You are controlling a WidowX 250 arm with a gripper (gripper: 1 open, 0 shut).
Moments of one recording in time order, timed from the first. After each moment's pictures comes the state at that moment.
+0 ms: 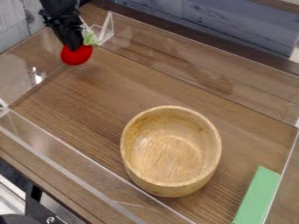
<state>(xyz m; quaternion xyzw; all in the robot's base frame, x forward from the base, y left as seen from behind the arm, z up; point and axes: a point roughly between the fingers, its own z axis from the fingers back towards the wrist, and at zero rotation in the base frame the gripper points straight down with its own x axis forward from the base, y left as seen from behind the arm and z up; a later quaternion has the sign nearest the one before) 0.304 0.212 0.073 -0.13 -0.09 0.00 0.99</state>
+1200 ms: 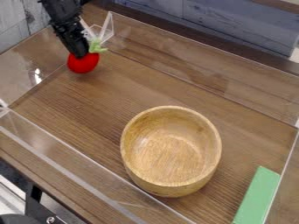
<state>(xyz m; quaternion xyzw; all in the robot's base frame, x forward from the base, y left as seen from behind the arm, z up) 0.296 0.205 0.058 -0.21 -0.06 -0.06 0.97</state>
